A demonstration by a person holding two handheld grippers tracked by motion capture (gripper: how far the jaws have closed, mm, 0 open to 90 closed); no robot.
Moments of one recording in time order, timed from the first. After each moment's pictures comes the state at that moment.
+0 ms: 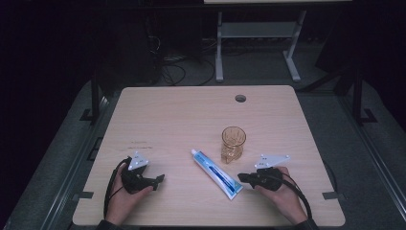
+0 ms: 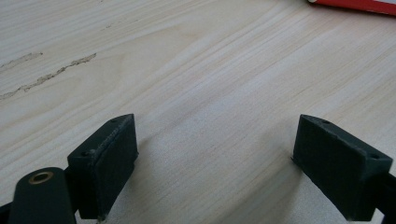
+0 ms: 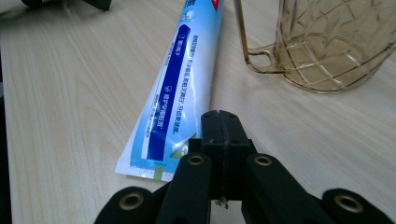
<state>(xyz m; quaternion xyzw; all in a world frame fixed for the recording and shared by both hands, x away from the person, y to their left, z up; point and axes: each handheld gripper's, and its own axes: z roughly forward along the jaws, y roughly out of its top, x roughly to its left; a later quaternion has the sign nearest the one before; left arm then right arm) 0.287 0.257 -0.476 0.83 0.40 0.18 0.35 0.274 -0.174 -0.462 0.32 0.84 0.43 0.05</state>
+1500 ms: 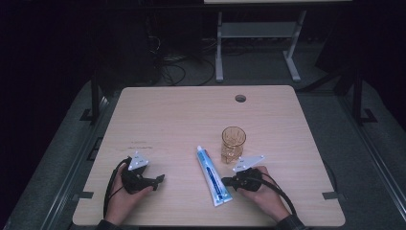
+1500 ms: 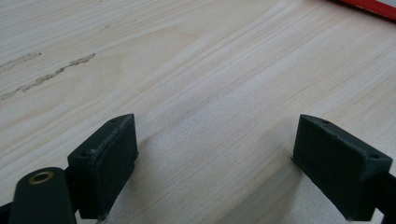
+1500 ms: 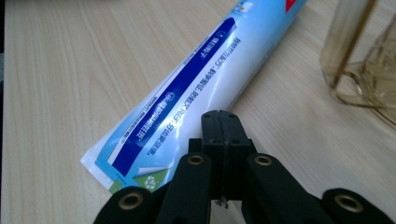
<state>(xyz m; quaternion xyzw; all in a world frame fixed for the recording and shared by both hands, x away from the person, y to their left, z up) 0.287 0.256 -0.476 0.83 0.40 0.18 0.35 0.280 -0.122 -0.471 0.27 0.87 0.40 0.03</state>
